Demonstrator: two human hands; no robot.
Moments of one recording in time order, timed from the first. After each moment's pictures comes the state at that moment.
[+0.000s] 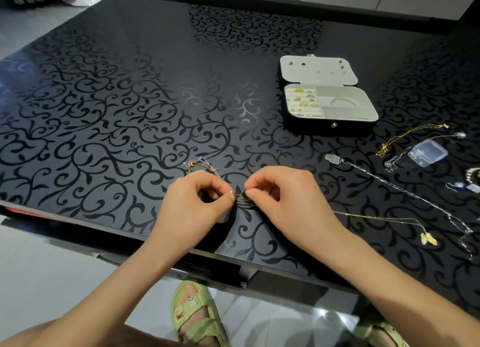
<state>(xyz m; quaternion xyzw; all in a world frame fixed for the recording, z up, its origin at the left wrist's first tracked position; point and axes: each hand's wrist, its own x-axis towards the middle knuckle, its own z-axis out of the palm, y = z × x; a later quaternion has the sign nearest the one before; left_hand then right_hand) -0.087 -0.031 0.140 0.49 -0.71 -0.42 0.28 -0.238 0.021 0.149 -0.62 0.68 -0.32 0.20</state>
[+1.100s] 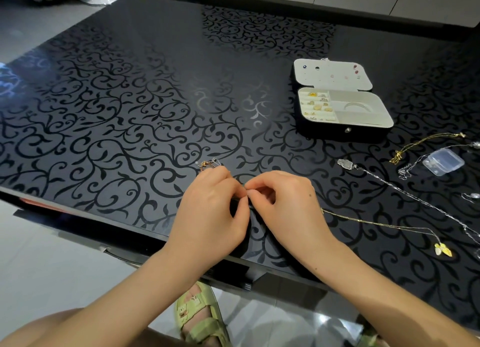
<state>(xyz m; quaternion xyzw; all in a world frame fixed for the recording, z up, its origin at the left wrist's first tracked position) -0.088 -0.025 0.130 0.42 -0.85 -0.16 0.28 -0.218 0.013 0.137 -0.61 0.70 -0.34 0.17</state>
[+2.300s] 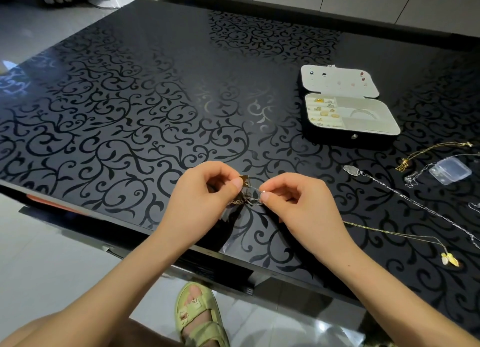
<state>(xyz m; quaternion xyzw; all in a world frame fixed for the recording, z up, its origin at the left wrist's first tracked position) -0.077 -0.042 0.145 0.47 -0.68 -0.46 0.32 -0.229 0.017 0.142 -0.50 0.68 -0.43 0.33</state>
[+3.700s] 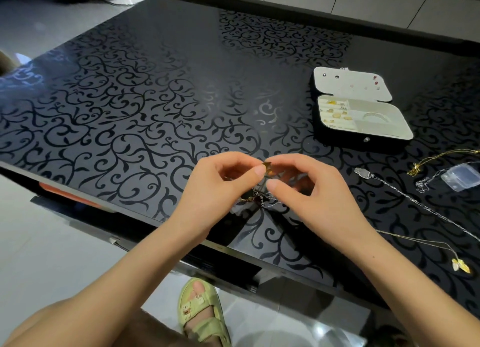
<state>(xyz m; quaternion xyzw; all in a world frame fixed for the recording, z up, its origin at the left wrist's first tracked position) -0.078 -0.042 0.155 0.42 -0.62 -0.56 0.36 -0.229 0.014 0.166 -0.59 0.64 -0.40 0.28</state>
